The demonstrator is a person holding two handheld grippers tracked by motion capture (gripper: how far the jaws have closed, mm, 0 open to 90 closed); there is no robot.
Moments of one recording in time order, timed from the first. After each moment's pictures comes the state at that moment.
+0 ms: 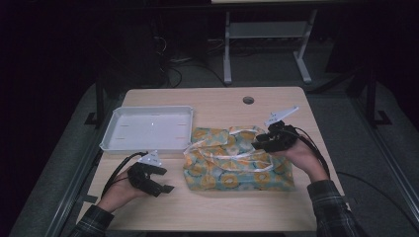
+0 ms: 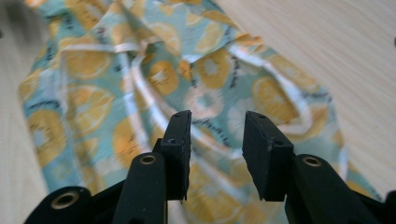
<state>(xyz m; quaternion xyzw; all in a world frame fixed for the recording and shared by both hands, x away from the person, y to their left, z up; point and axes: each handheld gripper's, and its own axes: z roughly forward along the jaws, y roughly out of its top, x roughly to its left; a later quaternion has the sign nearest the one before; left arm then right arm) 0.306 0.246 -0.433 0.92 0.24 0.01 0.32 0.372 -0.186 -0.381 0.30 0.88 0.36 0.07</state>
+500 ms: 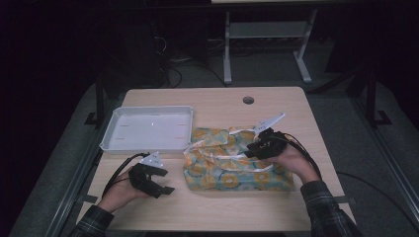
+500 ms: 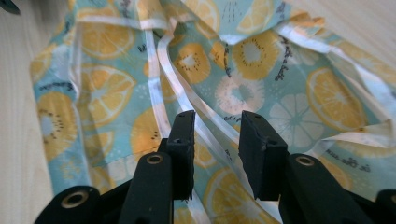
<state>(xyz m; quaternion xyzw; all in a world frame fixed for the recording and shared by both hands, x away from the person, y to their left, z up) 0.304 0.243 -0.436 0.92 0.24 0.01 0.31 0.376 -0.163 -0.408 0.27 0.90 0.35 0.03</state>
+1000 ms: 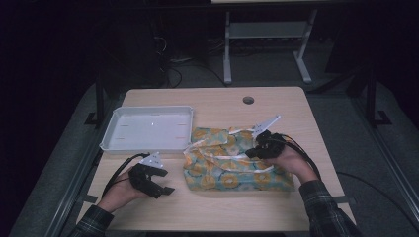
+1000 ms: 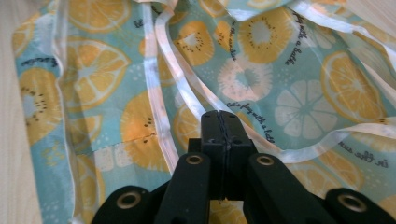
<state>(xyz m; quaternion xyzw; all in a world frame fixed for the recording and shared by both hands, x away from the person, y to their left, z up) 0.304 0.243 -0.436 0.92 0.23 0.01 0.31 0.378 -0.161 -0.416 0.25 0.91 0.32 0.03</state>
